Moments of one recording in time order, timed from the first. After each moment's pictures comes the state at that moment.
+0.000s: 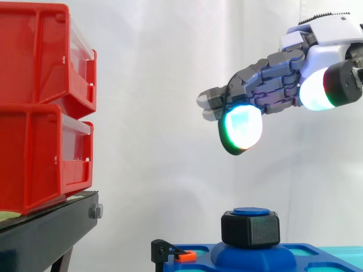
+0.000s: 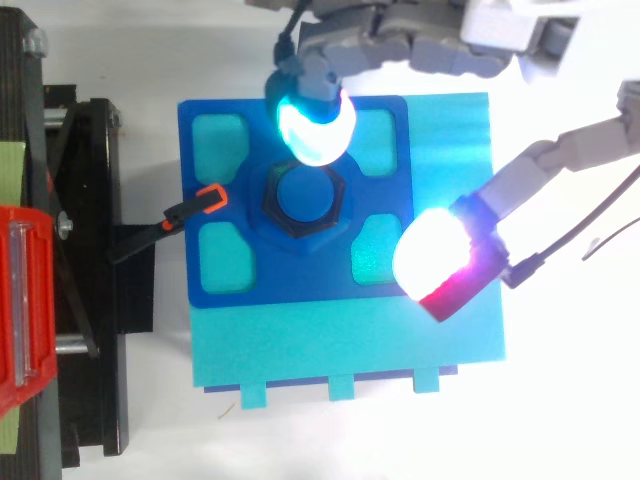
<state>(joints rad) -0.03 -2.10 -1.15 -3.12 -1.69 -1.09</state>
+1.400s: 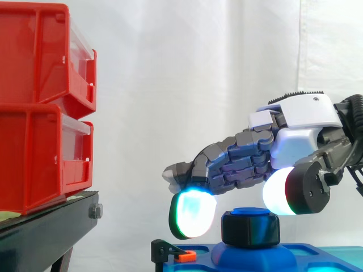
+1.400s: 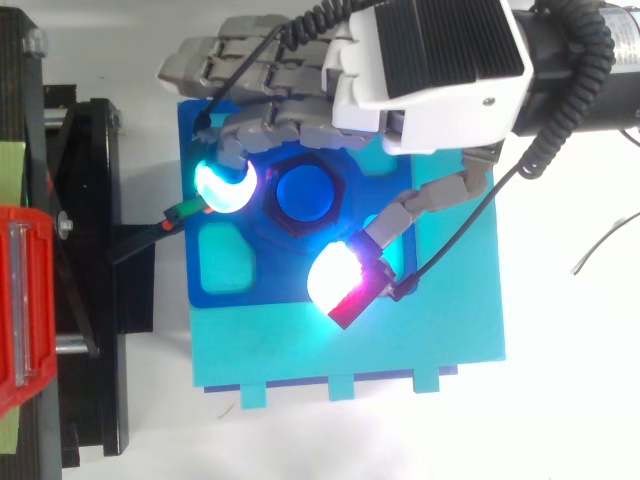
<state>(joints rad) -0.02 -2.24 -1.20 -2.91 -1.71 -1.04</state>
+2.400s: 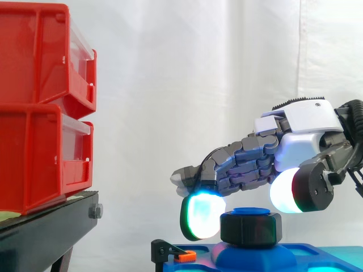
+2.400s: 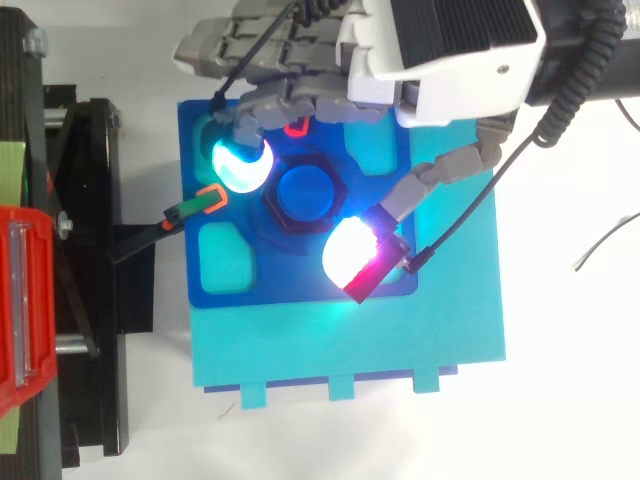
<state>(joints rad) -0.06 -2.24 -1.20 -2.92 -1.77 -1.05</state>
